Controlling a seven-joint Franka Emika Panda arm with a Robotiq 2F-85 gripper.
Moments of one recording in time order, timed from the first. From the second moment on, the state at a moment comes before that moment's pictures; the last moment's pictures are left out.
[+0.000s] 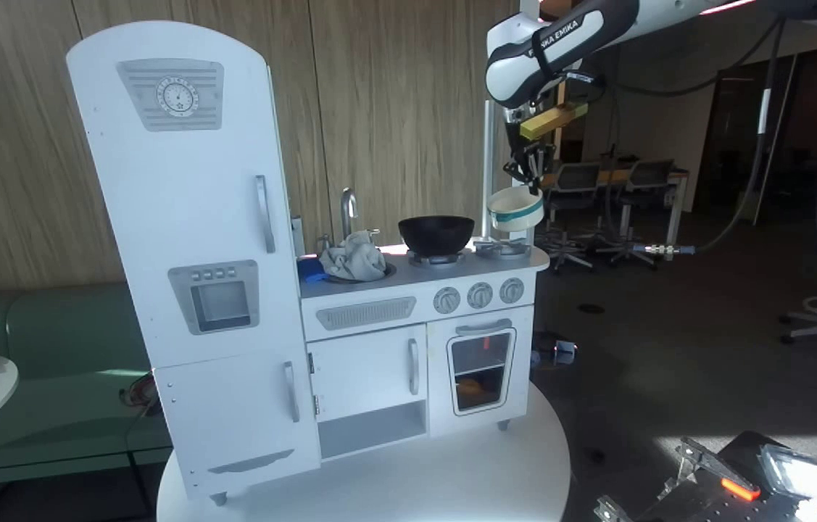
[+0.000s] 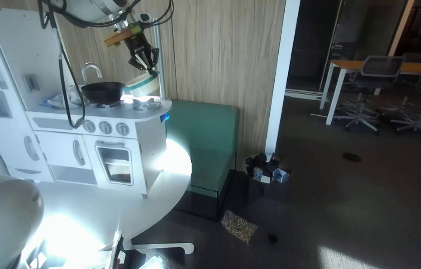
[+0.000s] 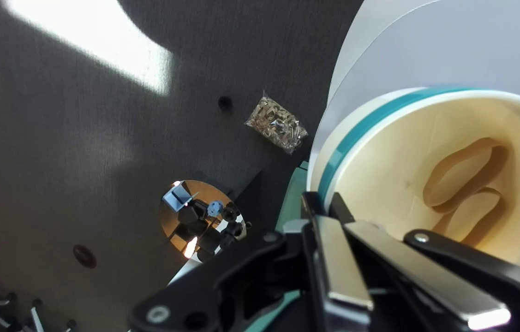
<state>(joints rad) -0.03 0.19 -0.04 -1.59 -0.40 1.87 0.14</state>
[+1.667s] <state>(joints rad) -0.04 0.34 -0.04 -1.48 -0.26 1.86 0.05</state>
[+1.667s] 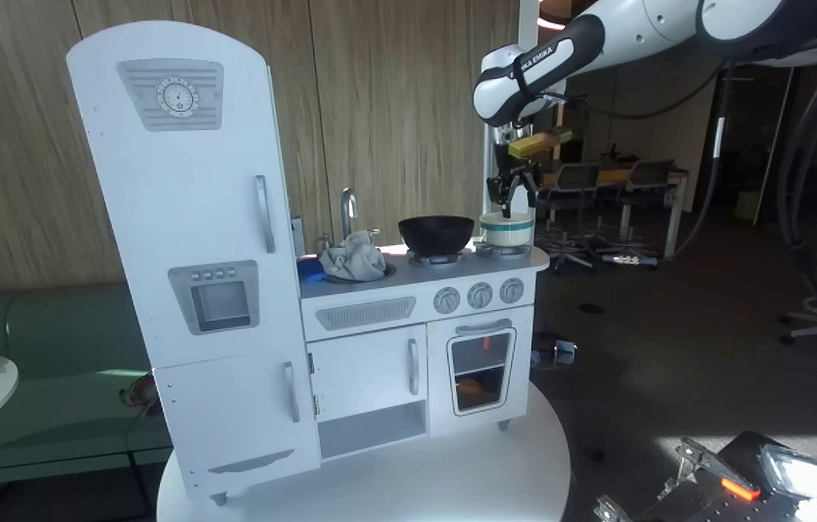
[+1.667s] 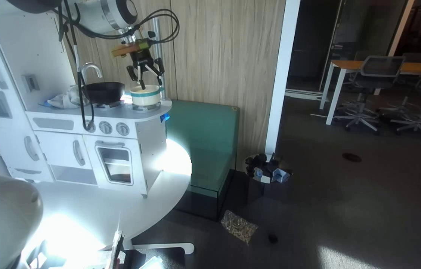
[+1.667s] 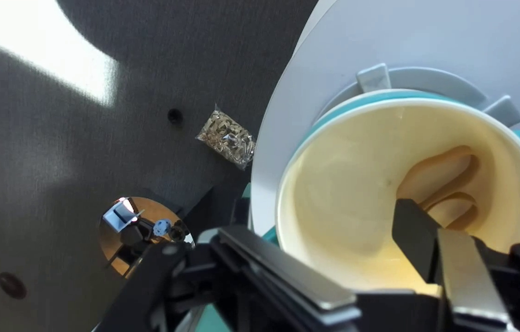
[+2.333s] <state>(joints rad) 0.03 0.21 -0.01 -1.53 -0.26 1.77 0.07</state>
